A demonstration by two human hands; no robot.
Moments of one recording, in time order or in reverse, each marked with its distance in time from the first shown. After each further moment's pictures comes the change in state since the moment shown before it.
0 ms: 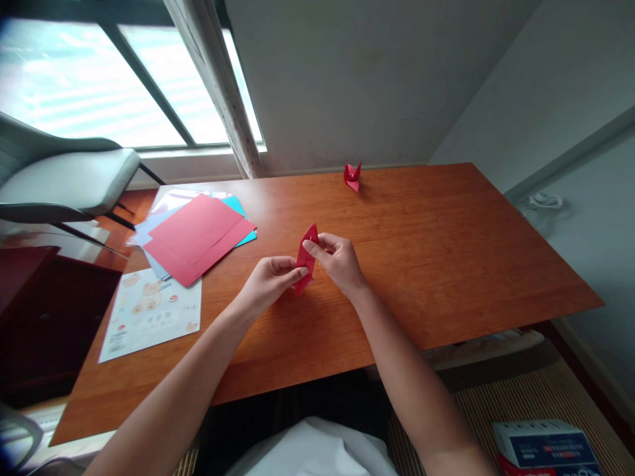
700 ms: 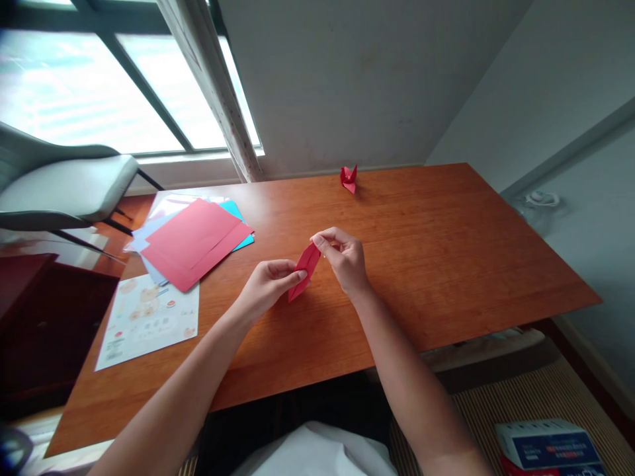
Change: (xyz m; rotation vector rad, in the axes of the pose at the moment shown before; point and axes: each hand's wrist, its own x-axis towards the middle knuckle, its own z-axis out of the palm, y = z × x) left_hand -0.002 0.003 0.001 0.071 0.050 0.010; right_hand 0.001 -0.006 -0.009 0.054 0.145 -0.062
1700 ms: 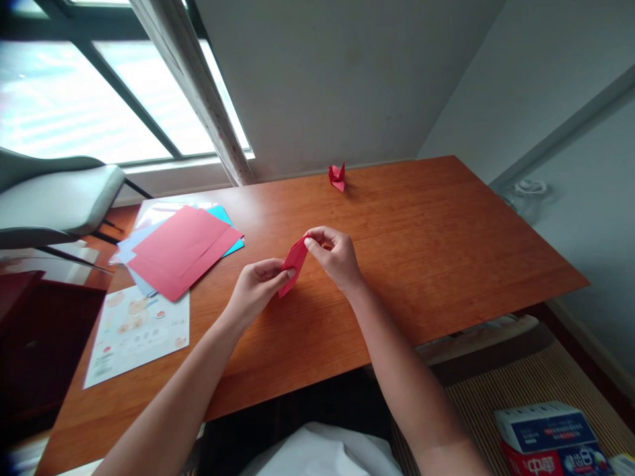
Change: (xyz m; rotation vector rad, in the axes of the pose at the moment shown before) left_hand 0.004 -0.007 -0.001 0.094 0.064 0.103; right_hand 0.006 0.011 -0.004 -0.003 0.000 0.060
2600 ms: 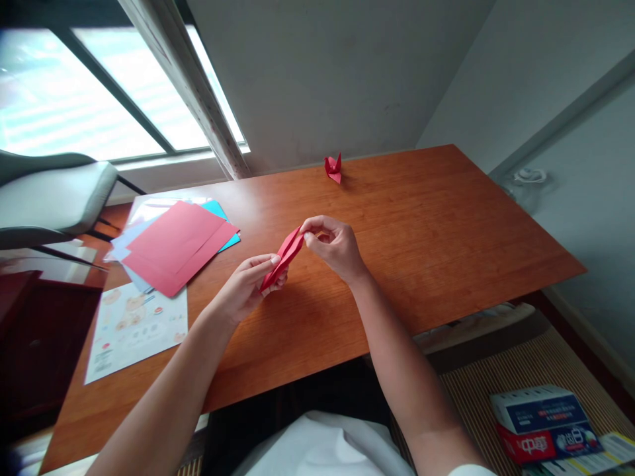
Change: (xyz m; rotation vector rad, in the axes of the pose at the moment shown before) left_hand 0.001 0.009 -0.010 -0.414 -0.186 -0.228; right_hand 0.000 -0.015 -0.006 0.089 -0.048 -0.087
